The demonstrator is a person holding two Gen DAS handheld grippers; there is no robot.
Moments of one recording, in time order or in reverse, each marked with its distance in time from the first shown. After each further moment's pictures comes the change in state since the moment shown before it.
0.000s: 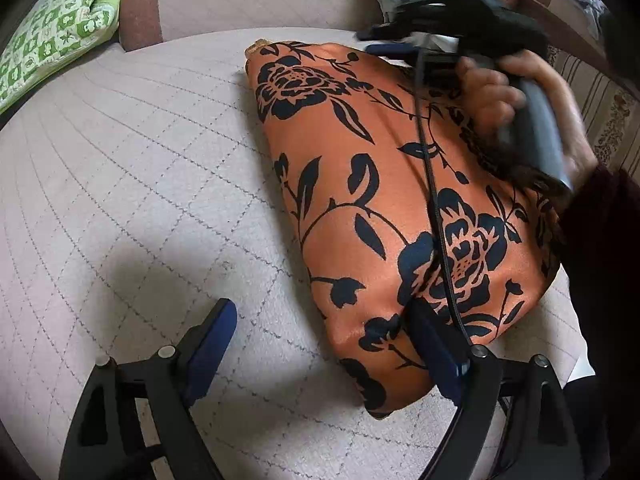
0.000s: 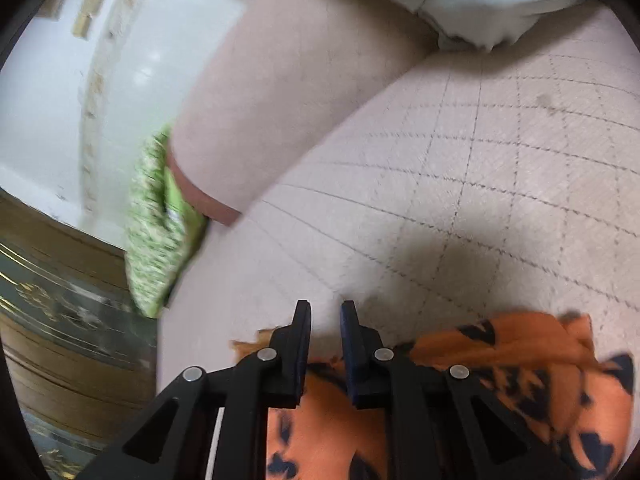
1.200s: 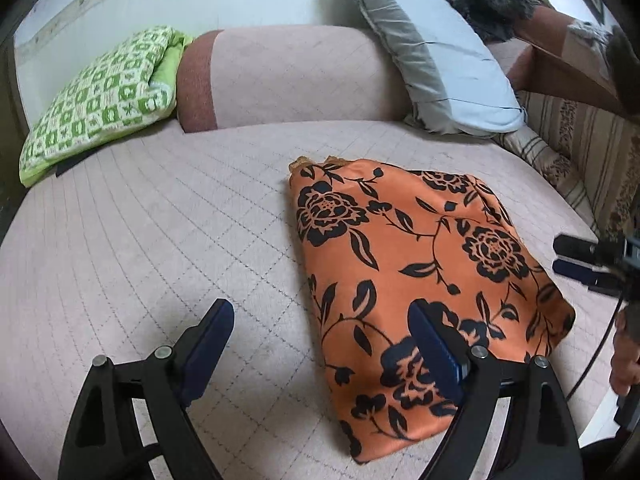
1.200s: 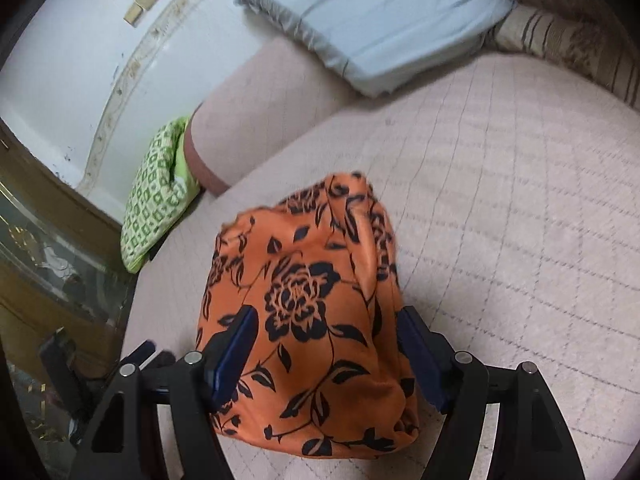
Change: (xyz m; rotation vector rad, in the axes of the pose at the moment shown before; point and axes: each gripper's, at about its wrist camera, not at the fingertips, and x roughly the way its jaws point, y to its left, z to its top) left arm -0.053 -0.031 0.026 -0.050 -0.286 0.186; right arm -0.200 -0.042 -0.124 -0.131 -0.061 -0.149
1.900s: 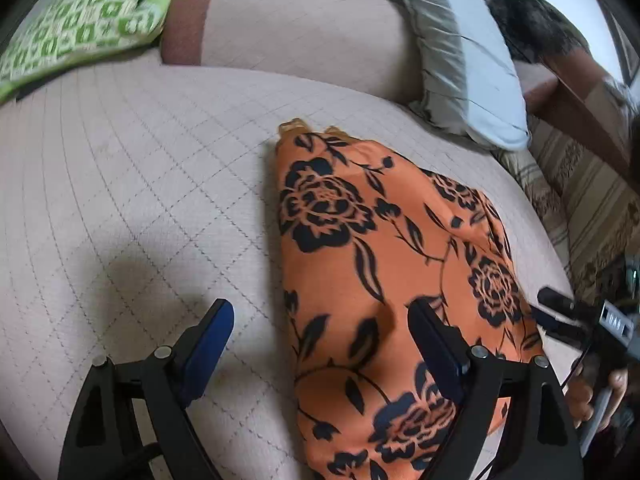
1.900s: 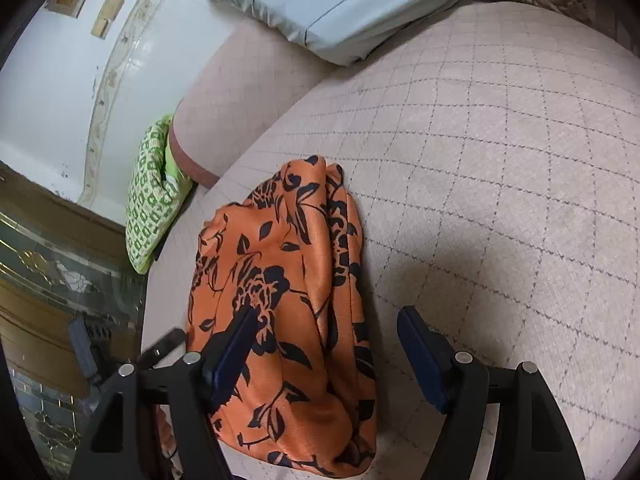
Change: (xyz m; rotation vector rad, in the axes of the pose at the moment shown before) left arm 0.057 0.027 0.018 -0.200 0.157 -0.191; right arm 0.024 -0.043 0.016 0.090 0.102 0.053
